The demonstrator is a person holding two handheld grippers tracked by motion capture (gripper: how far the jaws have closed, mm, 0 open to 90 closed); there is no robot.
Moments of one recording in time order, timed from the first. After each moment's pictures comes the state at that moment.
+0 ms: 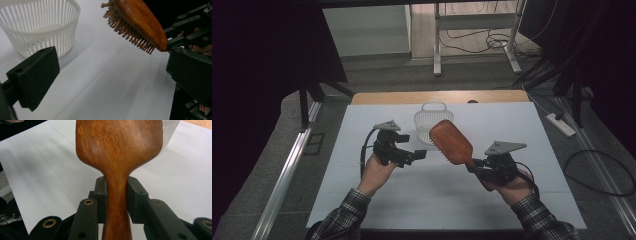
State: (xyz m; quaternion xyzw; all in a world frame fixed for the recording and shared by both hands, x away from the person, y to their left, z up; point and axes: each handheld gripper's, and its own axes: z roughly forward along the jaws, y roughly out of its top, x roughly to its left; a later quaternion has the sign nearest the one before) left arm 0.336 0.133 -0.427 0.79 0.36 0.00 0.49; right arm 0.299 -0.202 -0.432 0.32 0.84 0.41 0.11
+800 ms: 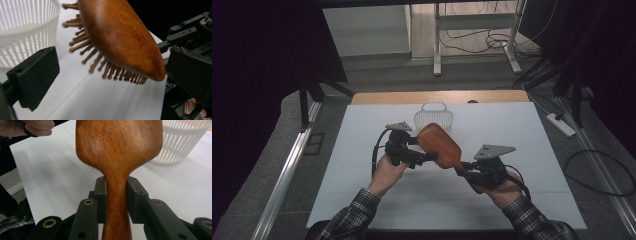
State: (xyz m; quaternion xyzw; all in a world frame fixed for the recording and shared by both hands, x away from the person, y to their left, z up) left arm 0.342 0.107 -0.435 0.79 0.35 -0.04 0.50; right arm 0.290 -0.176 -0.435 0.29 0.85 0.43 0.10
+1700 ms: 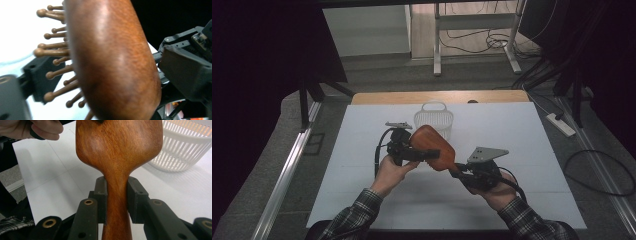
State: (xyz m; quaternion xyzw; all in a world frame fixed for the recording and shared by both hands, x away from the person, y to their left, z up) left arm 0.349 0.108 -0.440 0.76 0.37 -0.11 0.52; right arm 0.286 -0.163 -0.437 0.27 0.85 0.44 0.11
